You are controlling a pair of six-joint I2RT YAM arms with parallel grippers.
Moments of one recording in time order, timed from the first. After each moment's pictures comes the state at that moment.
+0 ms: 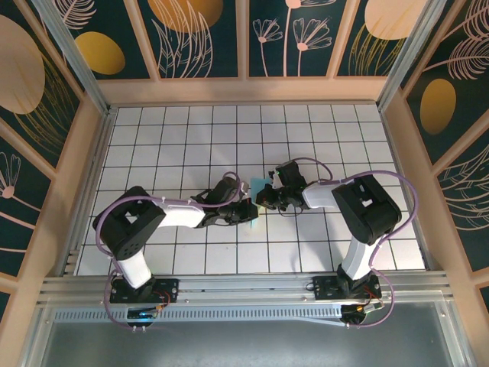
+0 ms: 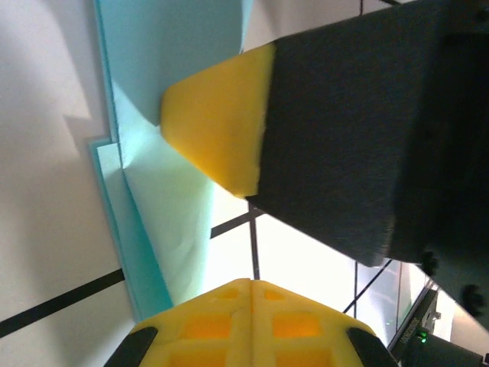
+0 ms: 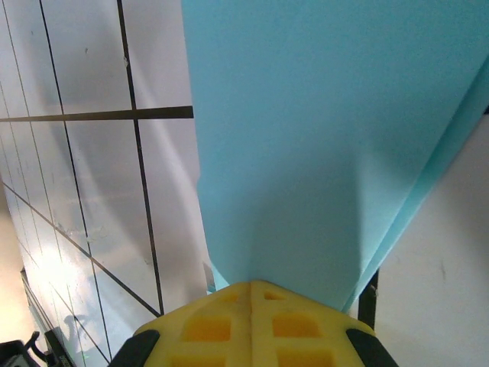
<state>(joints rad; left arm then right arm) -0.82 1.76 0.75 0.22 0.38 -1.00 0.56 1.78 0.76 0.09 -0.51 0.78</state>
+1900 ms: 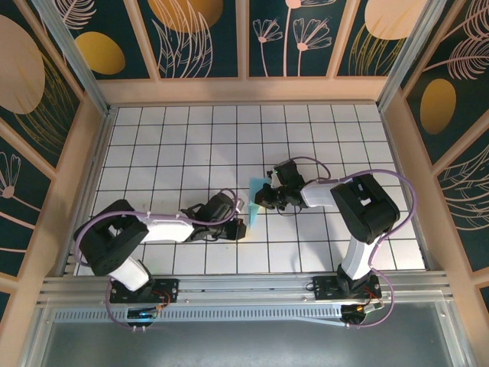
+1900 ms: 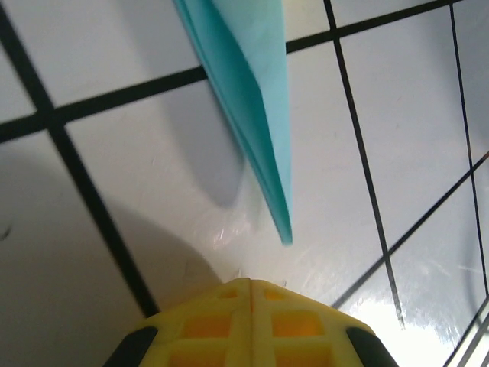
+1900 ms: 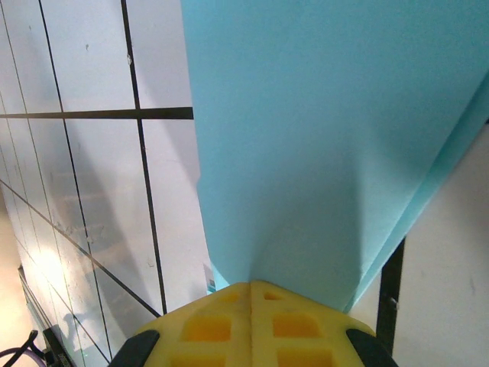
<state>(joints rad) -0.88 1.57 0.58 0.09 0.30 -0.73 0.56 1.79 0.78 0.06 -0.51 0.77</state>
